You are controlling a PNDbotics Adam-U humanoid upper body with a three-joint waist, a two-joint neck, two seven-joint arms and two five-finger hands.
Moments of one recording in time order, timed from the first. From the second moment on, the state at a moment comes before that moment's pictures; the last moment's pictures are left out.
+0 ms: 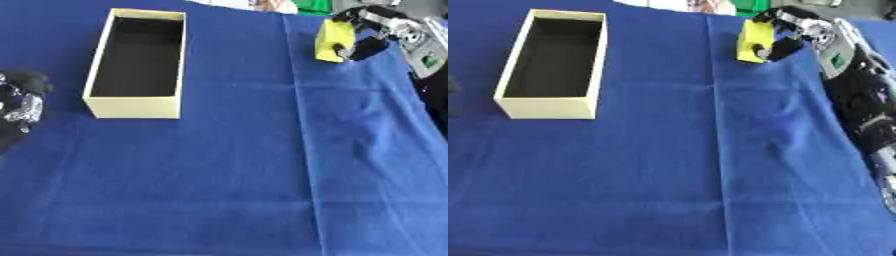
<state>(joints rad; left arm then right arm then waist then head) -0.43 0.33 -0.09 -1.67 0.12 0.02 -0.06 -0.97 -0.66 -0.01 -0.76 0.67 -0.22 0.38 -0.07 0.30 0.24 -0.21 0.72</state>
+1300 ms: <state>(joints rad) -0.43 0.32 -0.11 -1.67 0.12 0.03 -0.07 -1.11 -0.49 0.17 -1.11 0.56 -0.37 0.52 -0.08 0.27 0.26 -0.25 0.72</state>
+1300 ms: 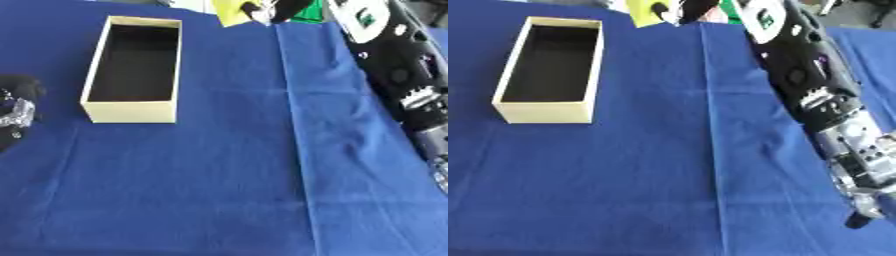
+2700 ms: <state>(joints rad) -0.44 0.30 -0.14 -1.67 0.12 0.03 -0.12 -1.11 -0.25 0.25 -1.05 0.67 -0.44 0.54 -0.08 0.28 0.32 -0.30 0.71</state>
